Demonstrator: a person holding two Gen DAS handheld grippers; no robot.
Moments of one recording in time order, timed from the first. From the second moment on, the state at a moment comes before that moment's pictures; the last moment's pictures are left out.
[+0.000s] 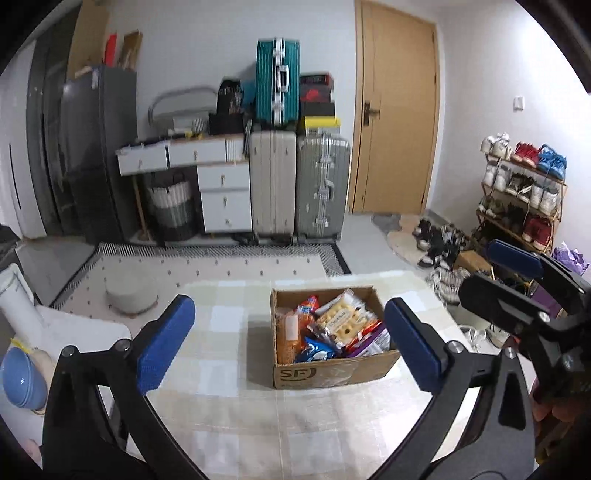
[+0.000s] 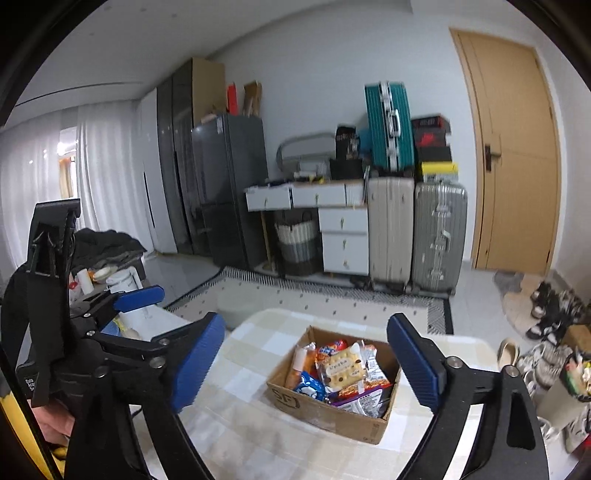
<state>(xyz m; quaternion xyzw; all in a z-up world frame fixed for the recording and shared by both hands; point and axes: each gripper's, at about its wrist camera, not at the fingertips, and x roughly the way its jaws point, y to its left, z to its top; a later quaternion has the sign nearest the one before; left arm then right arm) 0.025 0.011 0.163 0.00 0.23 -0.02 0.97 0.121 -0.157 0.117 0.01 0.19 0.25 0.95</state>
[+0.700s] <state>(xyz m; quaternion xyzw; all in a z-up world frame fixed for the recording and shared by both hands) -0.158 0.035 0.201 -0.02 0.13 -0.01 0.99 -0.022 -0.200 0.110 -0.02 0.09 0.22 0.97</state>
